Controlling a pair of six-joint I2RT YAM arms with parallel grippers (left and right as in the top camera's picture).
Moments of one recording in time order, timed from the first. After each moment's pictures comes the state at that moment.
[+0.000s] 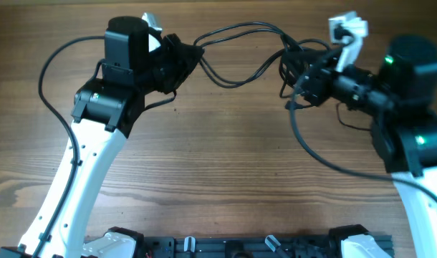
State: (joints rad) left arm -0.29 1.40 1.40 -0.59 0.37 -1.01; right arm 0.15 1.14 1.32 -0.47 -0.73 0.30
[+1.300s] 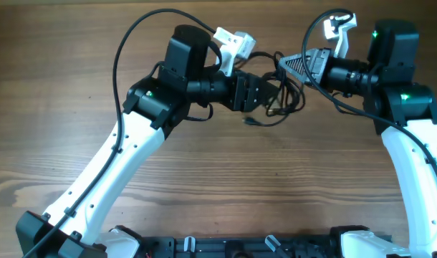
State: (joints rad) left arm -0.53 1.50 1.40 -0.48 0.74 -0.37; right arm 0.06 1.36 1.32 -0.59 -0.89 0.56
